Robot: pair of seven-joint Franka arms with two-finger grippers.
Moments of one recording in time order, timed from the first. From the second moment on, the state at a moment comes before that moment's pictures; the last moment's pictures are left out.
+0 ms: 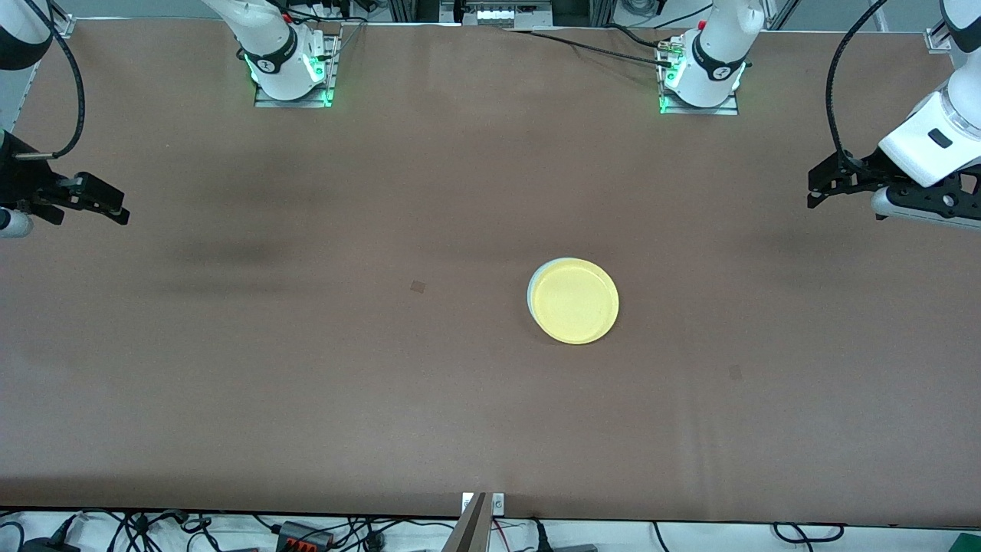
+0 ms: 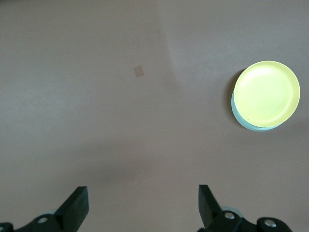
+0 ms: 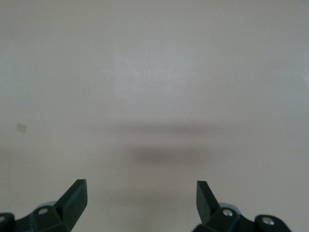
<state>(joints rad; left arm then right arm) 0.01 -0.03 -0.05 -1.71 0.00 1.70 0.14 -0.02 0.03 -0.03 -1.66 -0.01 1.73 -0.06</state>
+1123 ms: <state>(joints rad) 0.01 -0.03 -0.05 -1.71 0.00 1.70 0.14 -0.02 0.02 -0.03 -1.67 -0.01 1.69 -0.05</state>
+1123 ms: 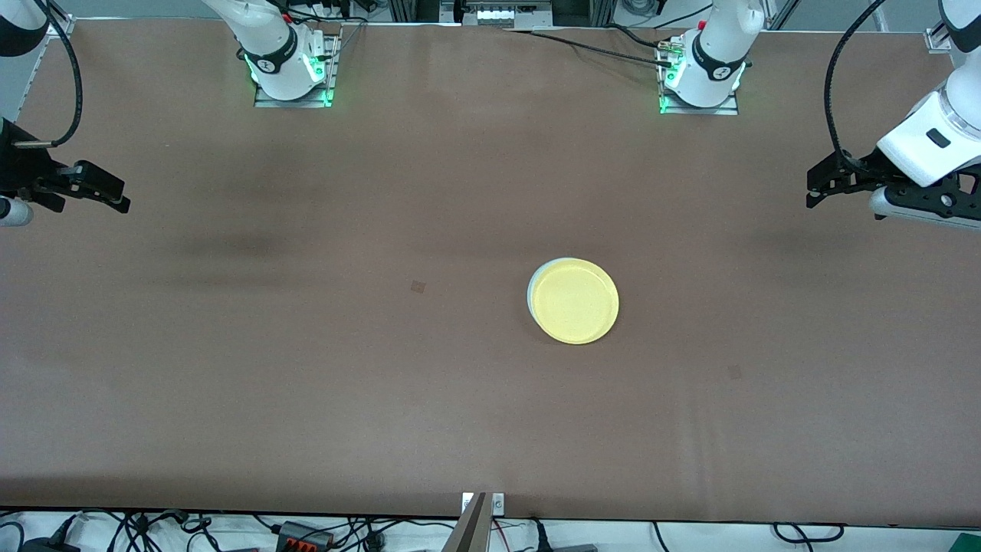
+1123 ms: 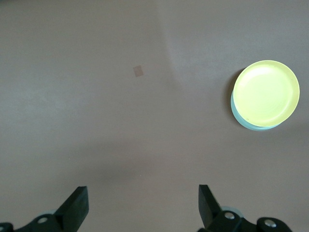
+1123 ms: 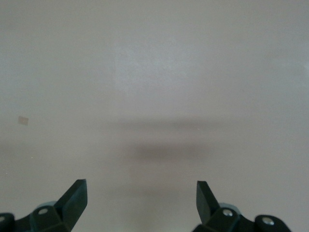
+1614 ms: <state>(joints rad) 0.01 -0.03 -0.05 -1.70 0.00 1.70 0.14 -0.02 0.02 -0.02 -1.67 -0.01 1.68 -0.05</state>
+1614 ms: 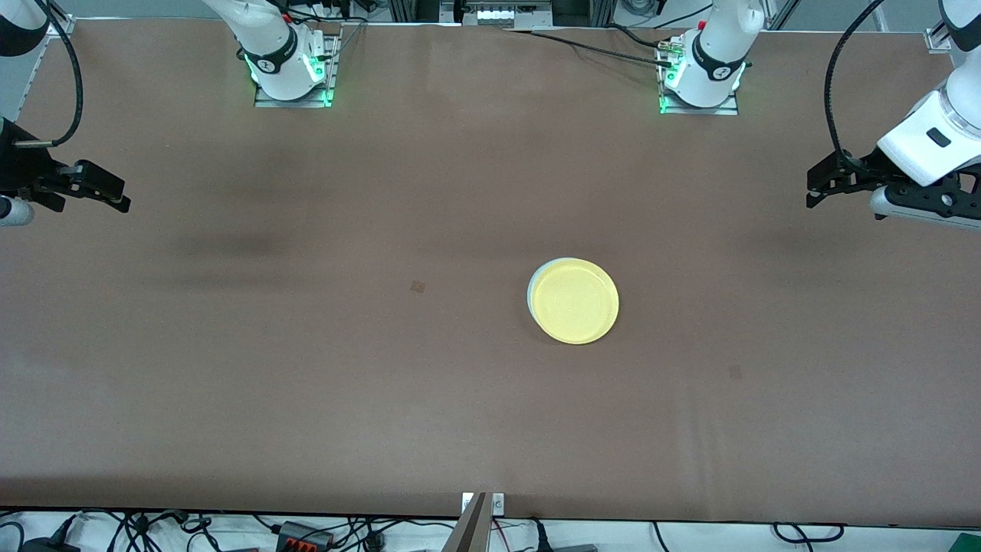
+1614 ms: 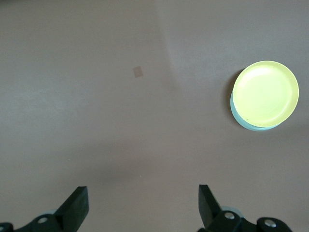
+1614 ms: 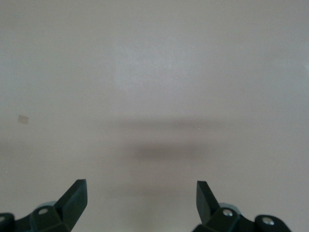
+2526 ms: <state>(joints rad) 0.00 -0.03 -0.06 -1.63 0.00 1.61 0.11 -0.03 0.02 -0.03 -1.67 -0.01 1.68 -0.05</state>
